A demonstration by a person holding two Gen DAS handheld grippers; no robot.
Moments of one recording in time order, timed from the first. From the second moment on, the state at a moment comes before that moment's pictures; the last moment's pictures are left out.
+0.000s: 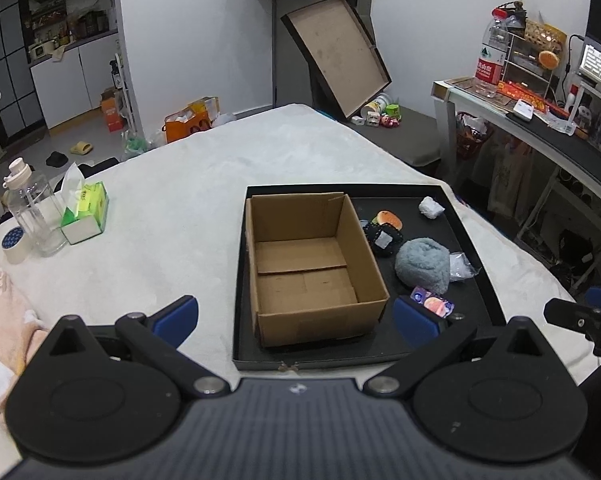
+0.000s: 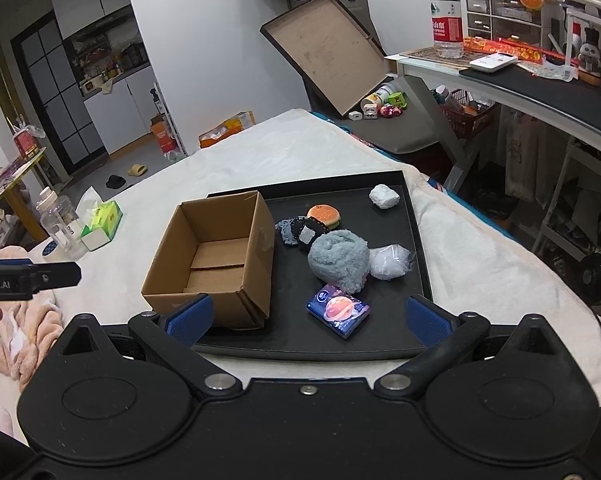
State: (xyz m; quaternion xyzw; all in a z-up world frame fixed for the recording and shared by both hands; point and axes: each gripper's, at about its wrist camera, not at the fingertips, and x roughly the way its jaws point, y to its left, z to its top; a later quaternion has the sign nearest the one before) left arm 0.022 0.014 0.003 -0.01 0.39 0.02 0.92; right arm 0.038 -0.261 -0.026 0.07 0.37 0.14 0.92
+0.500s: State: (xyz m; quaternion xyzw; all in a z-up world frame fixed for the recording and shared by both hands) left arm 0.057 0.037 -0.010 -0.02 0.42 0.03 0.91; right arm 0.067 -0.272 -0.039 0.07 0.39 0.14 0.91
